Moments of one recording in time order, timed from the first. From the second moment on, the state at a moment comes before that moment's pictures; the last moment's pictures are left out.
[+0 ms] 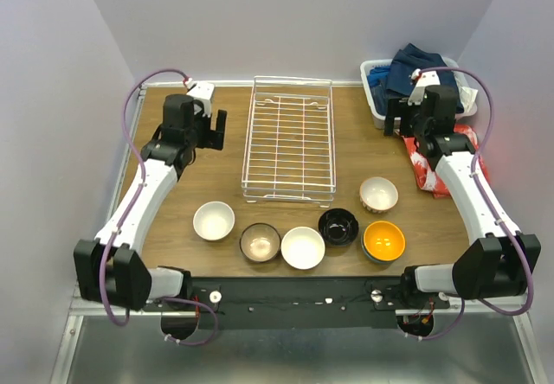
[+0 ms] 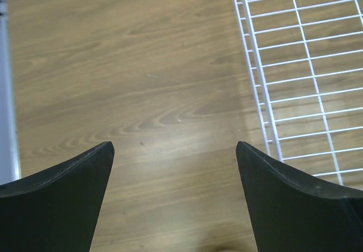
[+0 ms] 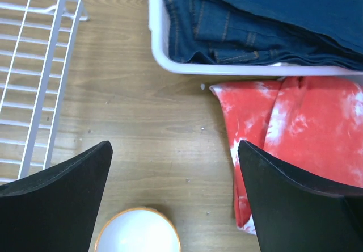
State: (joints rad) left arm -0.18 1.26 1.12 -0.34 -0.04 0.07; right arm 0.06 1.33 1.20 -0.35 0.08 -0.06
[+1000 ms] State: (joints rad) left arm -0.30 1.72 1.42 -0.41 0.06 -0.08; right arm 0.06 1.54 1.31 -0.27 -0.10 -0.05
